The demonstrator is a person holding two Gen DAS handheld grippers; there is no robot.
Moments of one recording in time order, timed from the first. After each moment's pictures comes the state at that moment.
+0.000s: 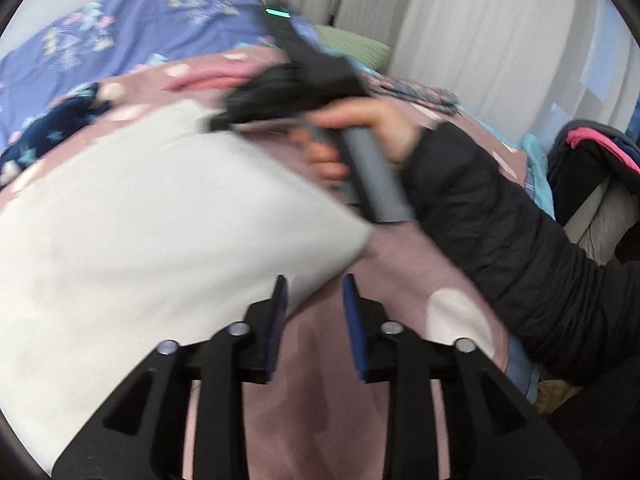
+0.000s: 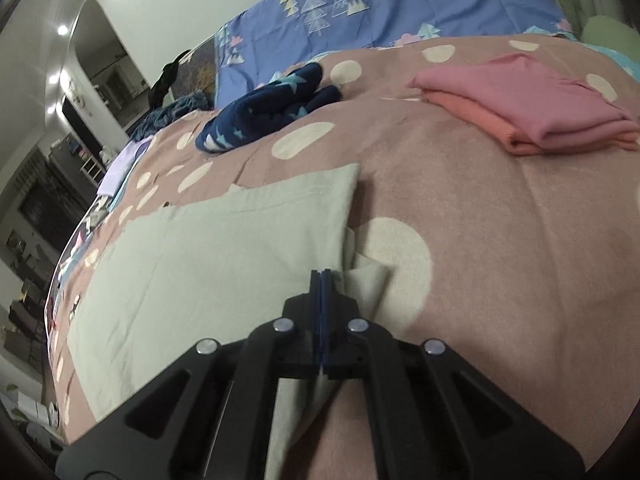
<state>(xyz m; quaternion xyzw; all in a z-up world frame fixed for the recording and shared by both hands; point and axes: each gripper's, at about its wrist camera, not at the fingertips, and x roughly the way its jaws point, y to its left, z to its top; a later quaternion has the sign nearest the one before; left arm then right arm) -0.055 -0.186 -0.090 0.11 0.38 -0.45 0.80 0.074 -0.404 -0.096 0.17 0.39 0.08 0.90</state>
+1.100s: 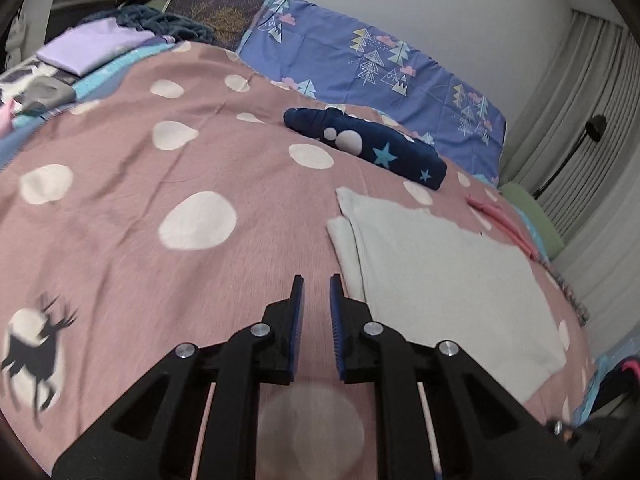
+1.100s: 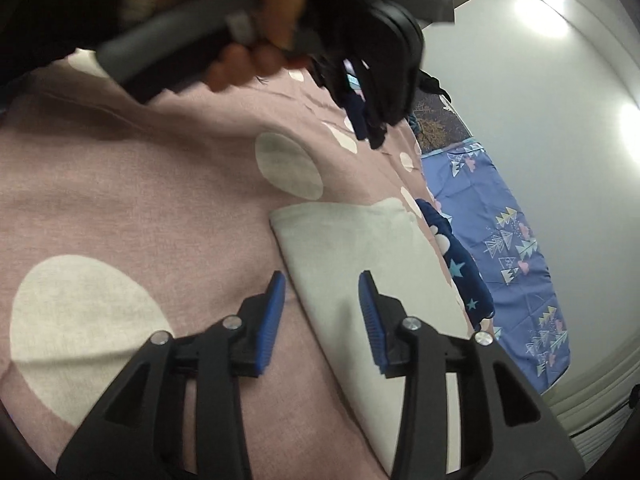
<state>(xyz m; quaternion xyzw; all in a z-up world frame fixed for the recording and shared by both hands) 0.105 0.210 -0.089 -0.16 0.37 -0.17 0.90 -0.072 0.099 -0.137 -0.48 0.20 0.18 0.83</state>
